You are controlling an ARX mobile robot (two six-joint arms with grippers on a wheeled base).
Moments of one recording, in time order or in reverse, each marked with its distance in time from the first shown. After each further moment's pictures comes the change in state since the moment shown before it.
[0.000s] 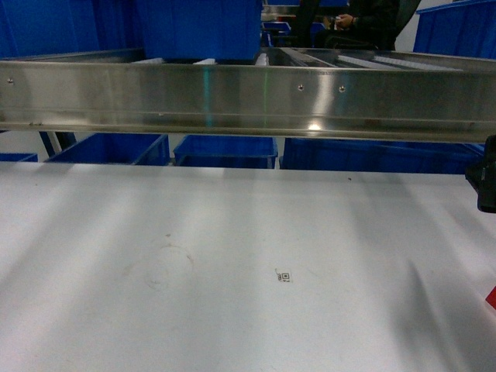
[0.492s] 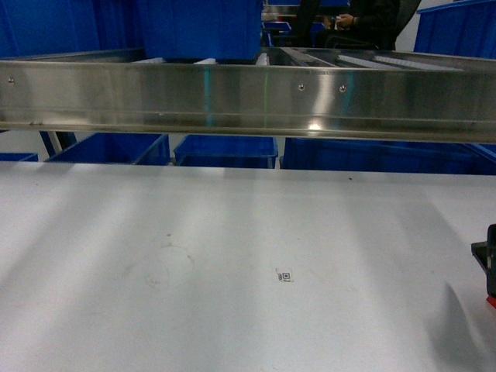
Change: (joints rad) left arm 0.000 0.000 0.000 0.000 0.000 0.000; right arm -0.052 0.101 -0.137 0.109 -0.031 -0.049
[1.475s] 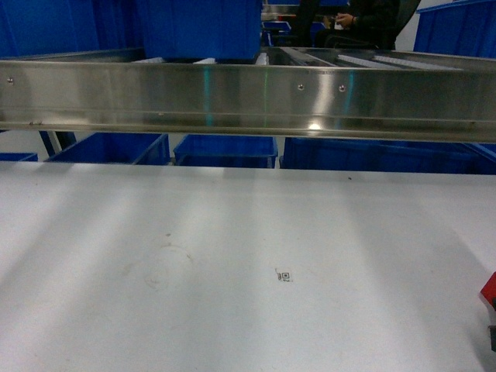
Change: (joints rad) left arm 0.000 0.000 0.000 0.000 0.000 0.000; right arm -0.008 0.114 -0.121 0.183 -0.016 -0.035
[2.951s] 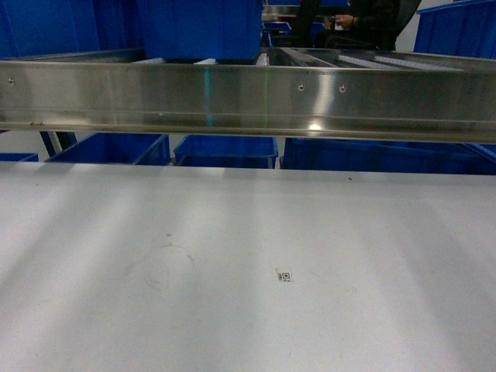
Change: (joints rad) left arm 0.000 0.000 0.000 0.000 0.000 0.000; right arm -0.021 -1.156 -0.155 -0.586 0.014 0.113
